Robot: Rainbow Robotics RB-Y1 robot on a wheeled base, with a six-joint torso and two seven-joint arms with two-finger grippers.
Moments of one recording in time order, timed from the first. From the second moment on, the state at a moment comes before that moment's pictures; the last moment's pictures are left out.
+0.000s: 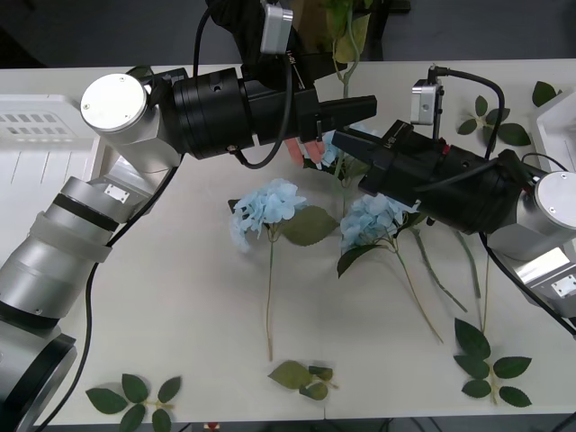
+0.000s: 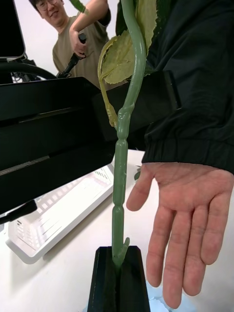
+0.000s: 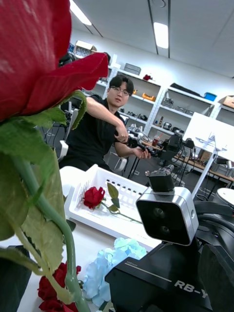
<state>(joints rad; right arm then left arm) -0.28 -0.59 0.28 -1.73 -2.07 0.60 2.69 -0.67 0.34 -0.29 -1.46 1.99 0.87 -2.77</state>
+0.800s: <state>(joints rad) -0.26 -0.61 0.12 -1.80 -2.02 0.36 2.68 -0.67 0.36 -0.29 -1.46 2.00 0.87 -2.77</state>
